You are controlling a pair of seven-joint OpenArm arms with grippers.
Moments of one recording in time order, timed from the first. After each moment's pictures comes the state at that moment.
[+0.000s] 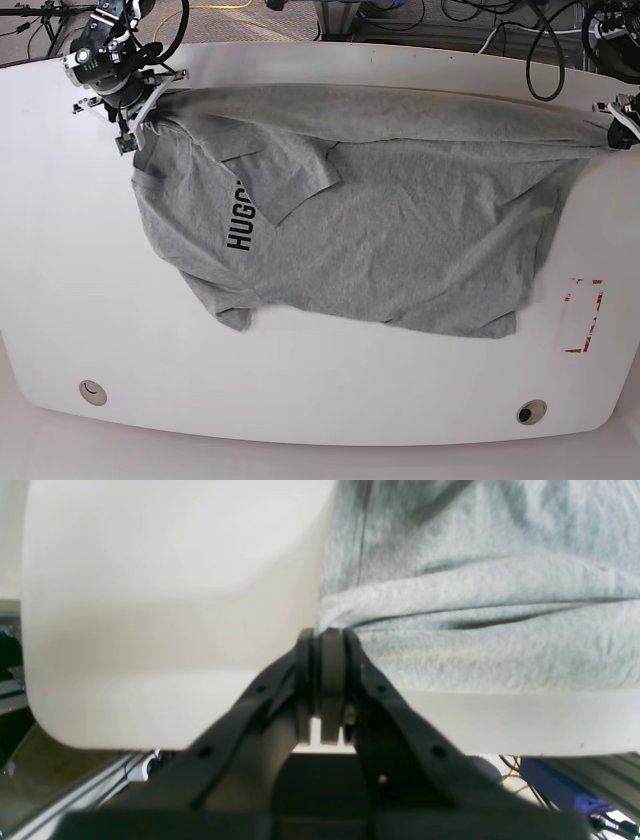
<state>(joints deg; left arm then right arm) 20.8 -25.4 -50.7 105.0 -44.5 -35.6 75.8 -24.3 2.0 33.9 113.5 8.2 40.8 -62.5</state>
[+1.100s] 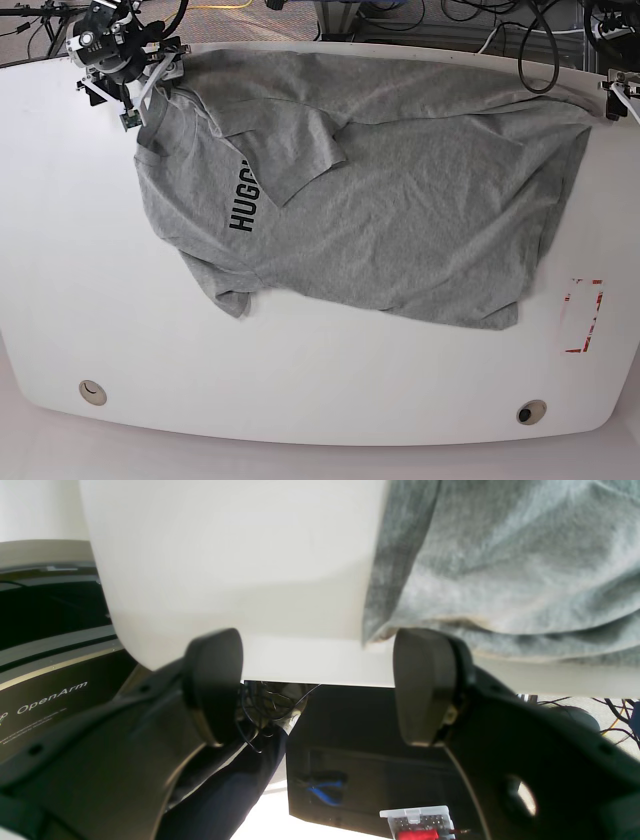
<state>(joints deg) 21.8 -25.3 -50.4 104.9 -29.2 -41.8 75.5 -29.2 2.0 33.7 113.5 8.0 40.8 -62.7</state>
